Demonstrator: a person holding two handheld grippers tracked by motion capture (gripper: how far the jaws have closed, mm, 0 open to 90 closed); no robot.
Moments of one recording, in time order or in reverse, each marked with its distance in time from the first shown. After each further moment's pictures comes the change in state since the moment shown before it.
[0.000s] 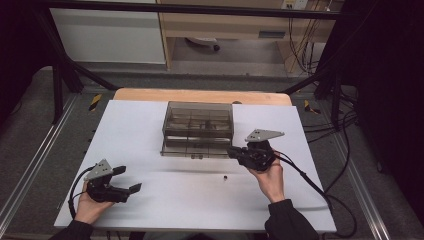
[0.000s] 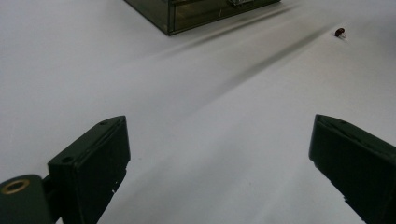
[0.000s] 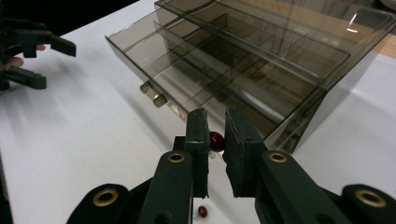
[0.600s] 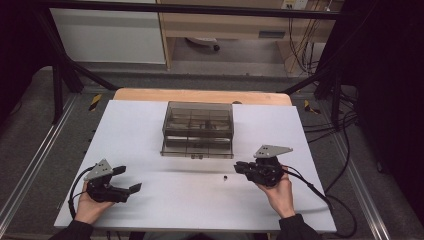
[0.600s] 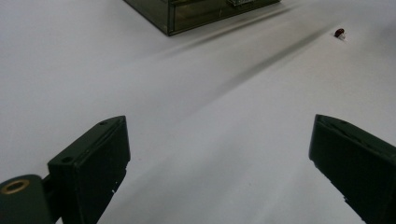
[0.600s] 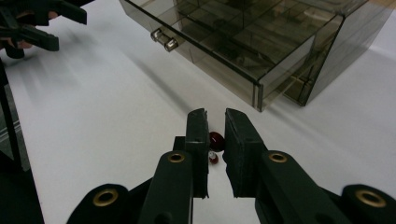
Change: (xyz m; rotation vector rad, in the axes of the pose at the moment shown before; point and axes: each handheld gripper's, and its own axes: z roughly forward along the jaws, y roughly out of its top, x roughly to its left) left arm 0.000 0.000 0.000 0.000 0.001 0.000; right arm 0.001 -0.043 -0.017 0.029 0.042 0.011
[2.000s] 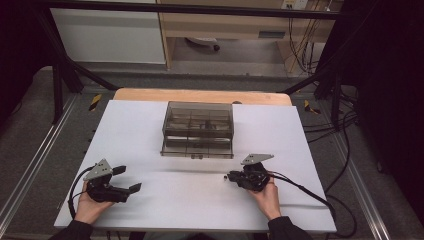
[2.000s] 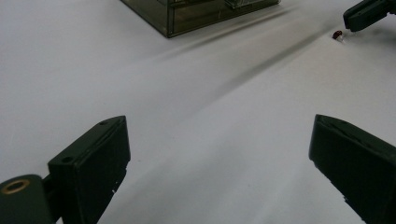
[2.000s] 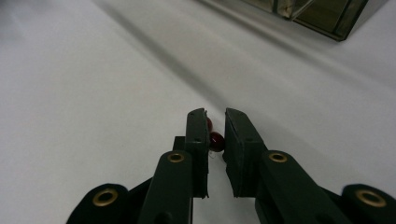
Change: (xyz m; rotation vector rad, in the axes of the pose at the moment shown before) left arm 0.000 0.000 -0.001 -0.008 -0.004 0.001; right arm -0.010 -0.041 0.056 0.120 -0.007 0.044
